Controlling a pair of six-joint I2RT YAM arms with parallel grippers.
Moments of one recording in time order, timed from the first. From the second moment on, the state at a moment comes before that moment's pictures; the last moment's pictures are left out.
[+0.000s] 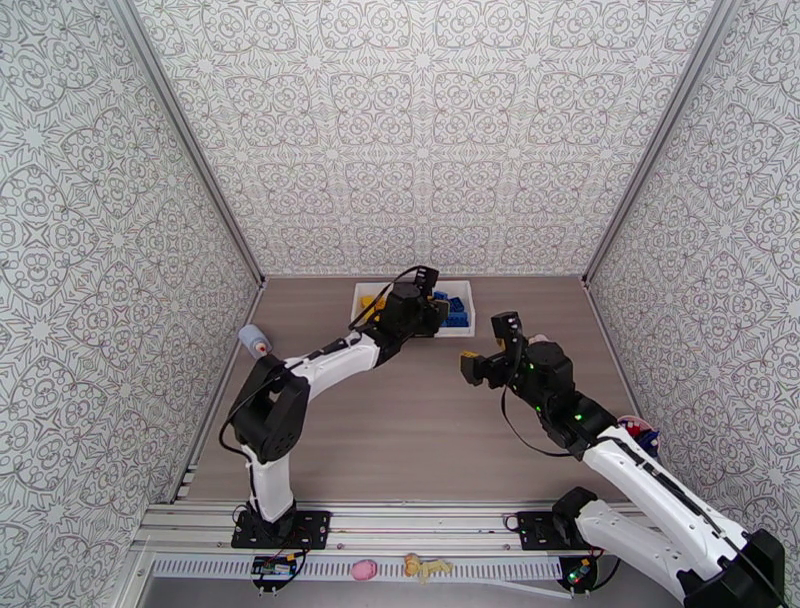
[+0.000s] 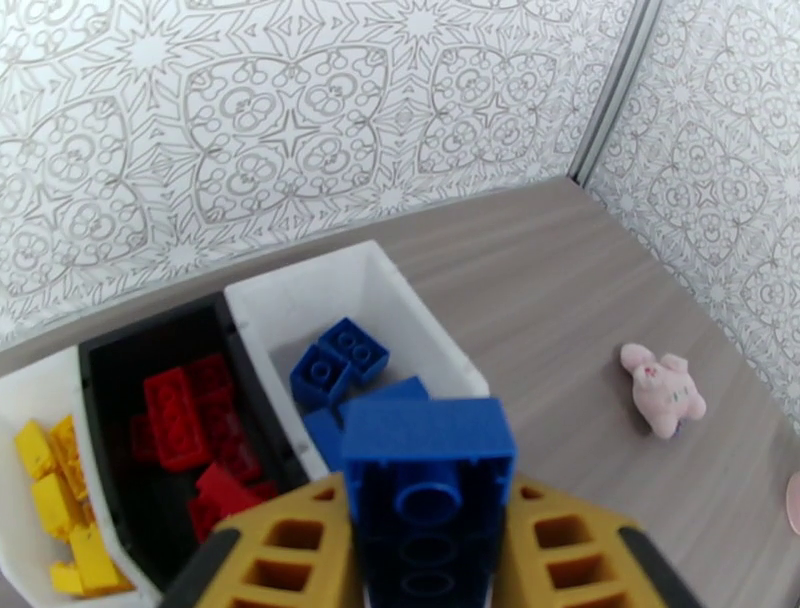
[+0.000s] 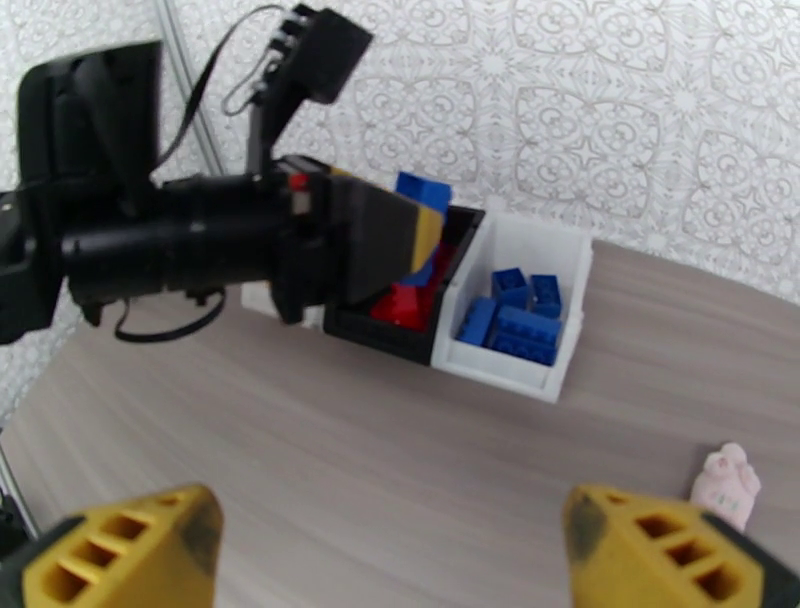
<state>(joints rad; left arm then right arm) -0.64 1.99 1.49 0.18 0.01 -0.22 0.54 0.92 0.74 -0.15 0.02 0.17</state>
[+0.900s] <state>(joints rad) -0.60 2.24 1.76 0.07 0.03 -0.23 0.53 0.88 0.73 -0.16 0.09 0.17</state>
